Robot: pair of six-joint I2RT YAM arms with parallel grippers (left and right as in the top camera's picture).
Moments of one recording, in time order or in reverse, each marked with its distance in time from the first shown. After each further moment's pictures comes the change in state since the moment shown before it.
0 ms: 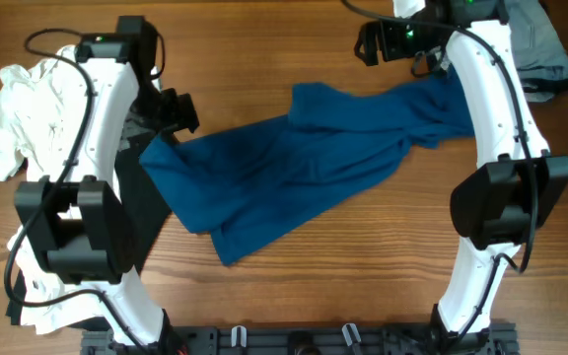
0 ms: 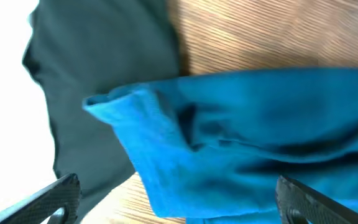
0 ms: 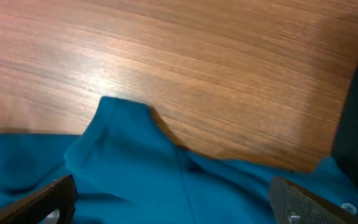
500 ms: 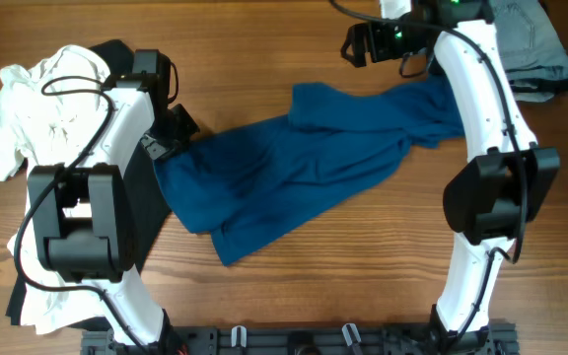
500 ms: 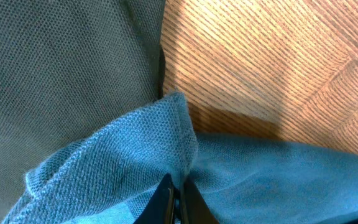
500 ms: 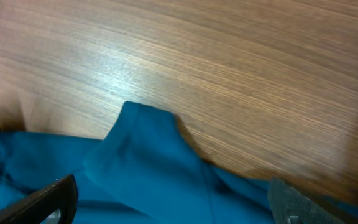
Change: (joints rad) left arm -0.003 0.008 -0.318 0.428 0.074 -0.277; right arm 0.043 0.044 0.000 0.040 -0.062 0.000
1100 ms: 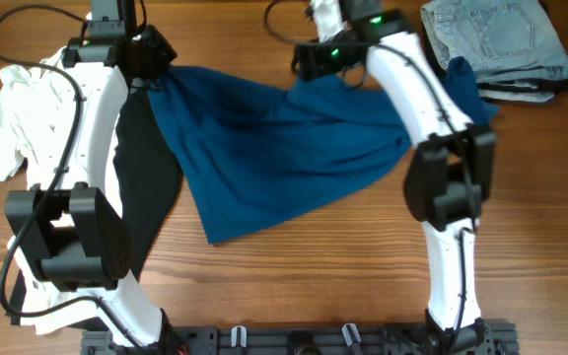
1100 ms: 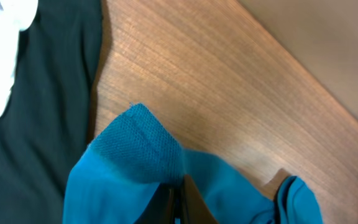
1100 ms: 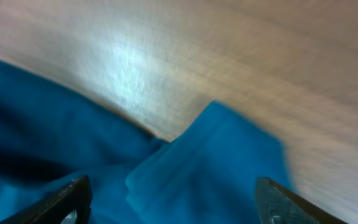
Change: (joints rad) left arm 0.042 -0.044 0.293 0.169 -0.020 0.015; right arm 0.182 0.187 0.000 0.194 0.040 0.090
